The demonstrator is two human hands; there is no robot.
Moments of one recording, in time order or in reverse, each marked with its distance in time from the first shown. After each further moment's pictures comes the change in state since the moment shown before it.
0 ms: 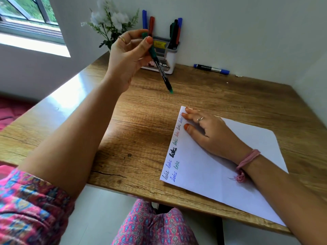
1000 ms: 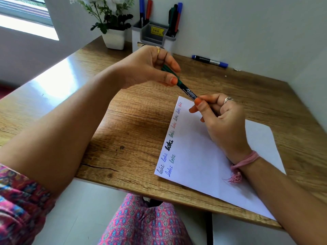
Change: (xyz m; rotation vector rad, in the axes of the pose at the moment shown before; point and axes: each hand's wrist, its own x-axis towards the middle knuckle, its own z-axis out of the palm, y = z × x) left_hand -0.020 -0.002 0.022 0.429 -0.599 -0.222; right_hand -0.011 -0.021 -0.003 0.603 0.554 0.085
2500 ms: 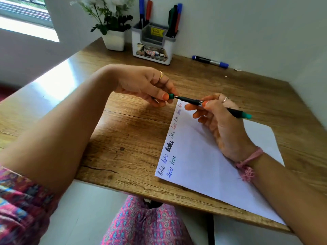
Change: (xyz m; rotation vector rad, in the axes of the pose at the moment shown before) left_hand -0.003 -0.002 -0.009 0.083 -0.410 -0.375; right_hand 0.005 -0.010 -0.005 0.465 -0.164 0.371
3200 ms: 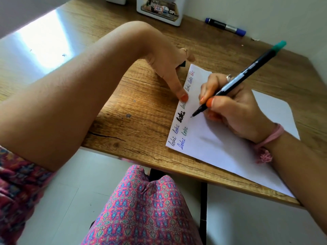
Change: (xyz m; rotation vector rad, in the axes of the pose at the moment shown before) left_hand 0.015 0.015 0.035 0.733 0.079 -0.269; right_hand -0.010 0.012 0.006 -0.101 -0.491 -0.196
